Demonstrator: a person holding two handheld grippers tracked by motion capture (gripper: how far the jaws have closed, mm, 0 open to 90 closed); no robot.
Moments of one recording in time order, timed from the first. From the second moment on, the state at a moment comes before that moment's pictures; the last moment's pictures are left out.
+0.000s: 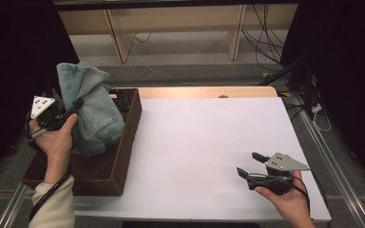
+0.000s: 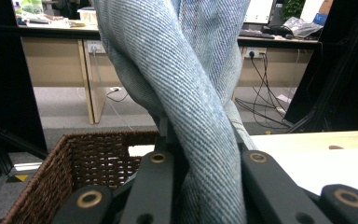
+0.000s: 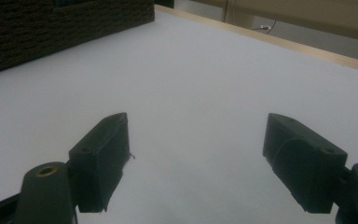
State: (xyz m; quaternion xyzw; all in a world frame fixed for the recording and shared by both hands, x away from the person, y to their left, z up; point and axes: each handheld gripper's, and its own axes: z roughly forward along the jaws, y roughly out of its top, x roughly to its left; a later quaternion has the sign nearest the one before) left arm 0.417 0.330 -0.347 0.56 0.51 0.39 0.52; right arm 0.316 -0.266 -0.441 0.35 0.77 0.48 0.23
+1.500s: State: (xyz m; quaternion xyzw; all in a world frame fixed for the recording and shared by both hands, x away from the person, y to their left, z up) left arm 0.404 0.322 -0.328 0.52 0.48 0.41 0.57; right arm 0.316 -0.266 -0.440 0.35 0.77 0.48 0.22
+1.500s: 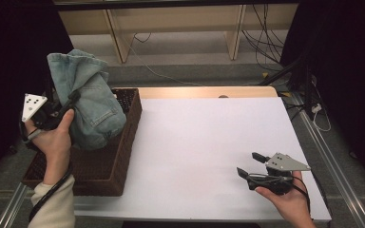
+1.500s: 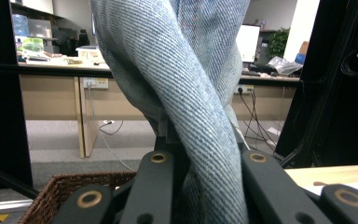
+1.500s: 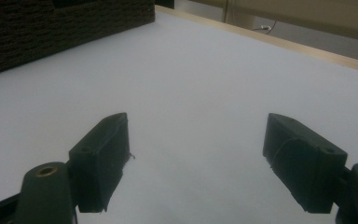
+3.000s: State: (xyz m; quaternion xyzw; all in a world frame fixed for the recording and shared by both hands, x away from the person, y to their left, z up) left arm 0.386 0.312 -0.300 0.50 0.44 0.41 0.62; right arm 0.316 -0.266 -0.441 0.35 0.77 0.48 0.23
